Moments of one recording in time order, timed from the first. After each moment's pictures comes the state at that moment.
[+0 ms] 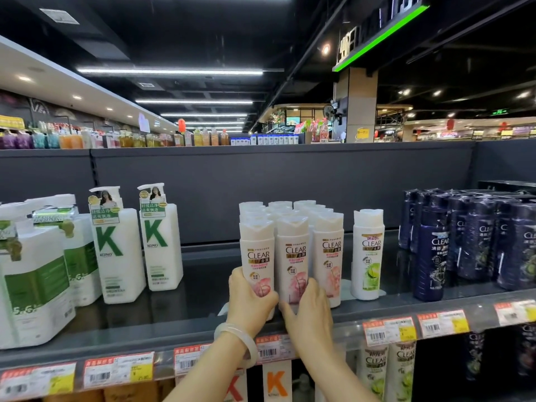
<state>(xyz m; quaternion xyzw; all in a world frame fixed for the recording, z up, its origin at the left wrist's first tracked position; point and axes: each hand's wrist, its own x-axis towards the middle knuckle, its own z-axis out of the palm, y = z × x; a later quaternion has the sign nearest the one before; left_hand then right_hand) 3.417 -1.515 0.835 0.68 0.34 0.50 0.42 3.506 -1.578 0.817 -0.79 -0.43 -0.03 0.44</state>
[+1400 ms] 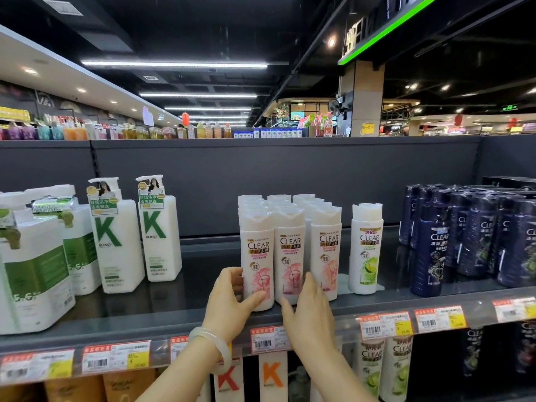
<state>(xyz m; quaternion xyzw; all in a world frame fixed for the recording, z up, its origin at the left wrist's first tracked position) 3.388 -1.513 0.822 0.73 0.35 0.45 0.37 3.507 -1.592 0.814 -0.79 -0.46 -0.06 0.40</state>
